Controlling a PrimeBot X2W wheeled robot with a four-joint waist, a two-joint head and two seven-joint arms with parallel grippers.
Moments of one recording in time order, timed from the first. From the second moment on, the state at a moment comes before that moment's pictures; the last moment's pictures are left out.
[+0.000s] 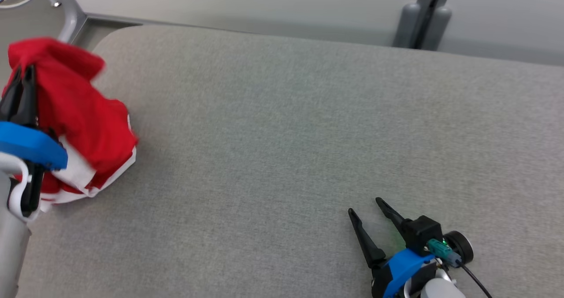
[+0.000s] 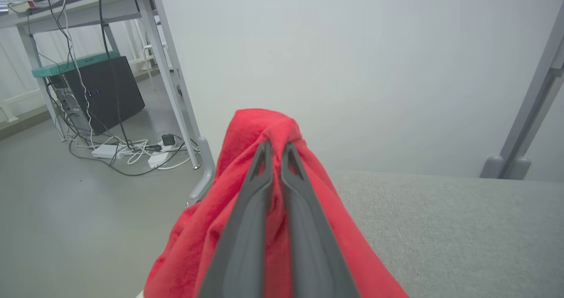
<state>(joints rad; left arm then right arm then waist) -0.69 0.56 -0.42 0.77 -0.68 -0.13 -0.26 -0.27 -0.05 0.28 0.61 0.08 0.13 -0.26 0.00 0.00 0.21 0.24</state>
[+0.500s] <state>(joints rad) -0.62 0.38 -0.43 0.38 -0.54 -0.13 -0.26 -0.15 -0.05 0.22 0.57 0.12 0.13 -0.26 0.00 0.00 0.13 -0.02</state>
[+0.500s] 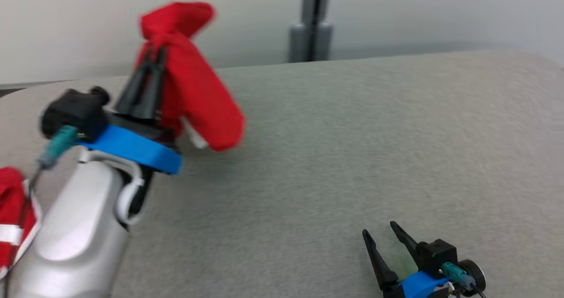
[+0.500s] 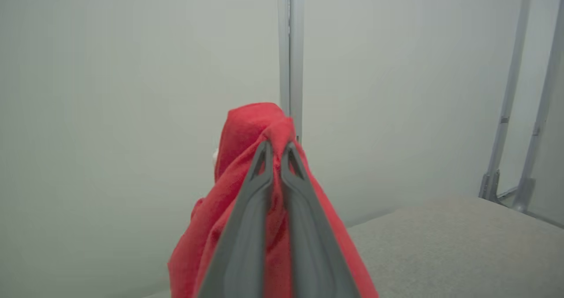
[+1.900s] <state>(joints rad) -0.04 0.15 -0.02 0.43 -0.30 -0.12 -0.26 -0.11 -0.05 0.13 0.51 0.12 0.13 -0.26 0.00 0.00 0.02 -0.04</state>
